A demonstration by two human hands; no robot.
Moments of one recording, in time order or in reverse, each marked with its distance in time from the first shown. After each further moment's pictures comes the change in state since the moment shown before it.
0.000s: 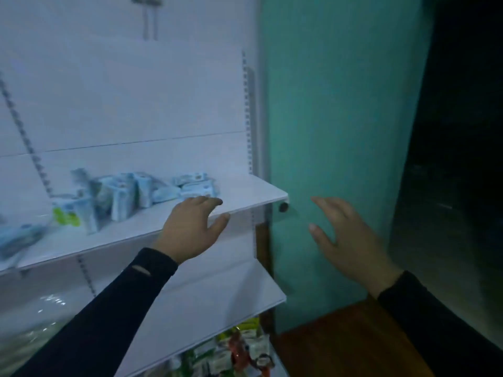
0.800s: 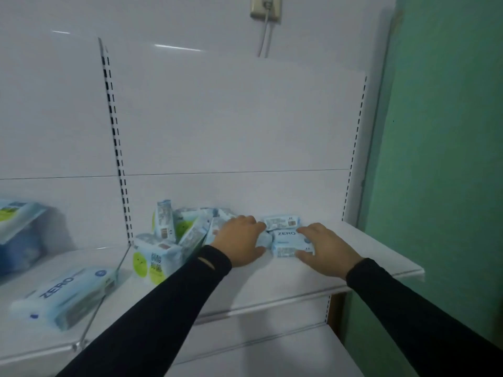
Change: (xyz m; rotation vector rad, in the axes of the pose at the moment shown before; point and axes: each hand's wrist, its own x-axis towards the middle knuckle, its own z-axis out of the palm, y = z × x) left_hand 0.109 -0.261 0.020 0.275 -0.238 0.026; right_hand 0.243 -0.118 0.273 -0.033 -0.518 -0.060
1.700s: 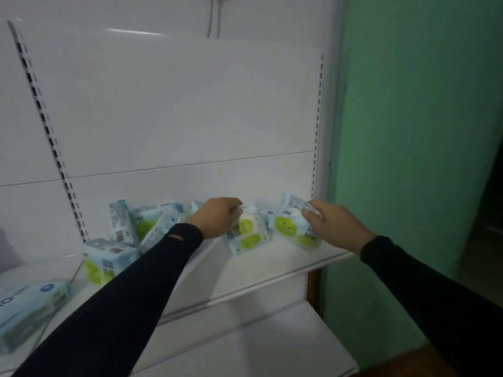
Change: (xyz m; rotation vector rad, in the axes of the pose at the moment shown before) left_hand 0.045 0.017 -0.016 -0.423 -0.047 -0.117; right_hand -0.028 0.053 -0.049 0.241 0.170 0.113
